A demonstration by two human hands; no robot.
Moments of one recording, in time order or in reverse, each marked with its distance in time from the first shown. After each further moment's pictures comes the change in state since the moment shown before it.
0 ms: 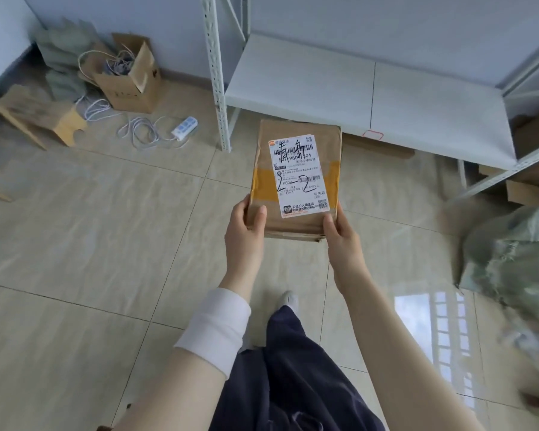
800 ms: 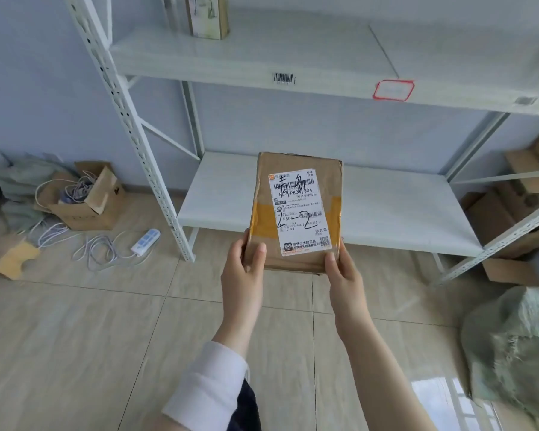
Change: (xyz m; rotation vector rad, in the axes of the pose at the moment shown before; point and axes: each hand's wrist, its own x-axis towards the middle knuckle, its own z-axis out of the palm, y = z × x) left_hand 0.188 0.173 0.181 -0.080 -0.066 0.220; right_hand 0.228 -0.154 -0.107 0.173 0.130 -0.220
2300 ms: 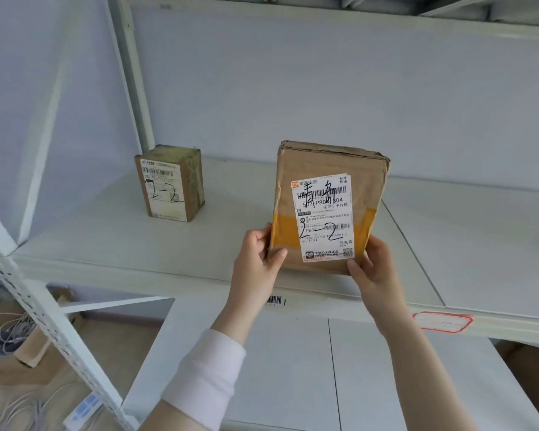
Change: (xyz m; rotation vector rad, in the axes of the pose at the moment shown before) left_hand 0.436 0.187 0.153 -0.050 -0.149 0.344; right_hand 0.452 -0.204 0.019 -0.004 -0.079 -0.452
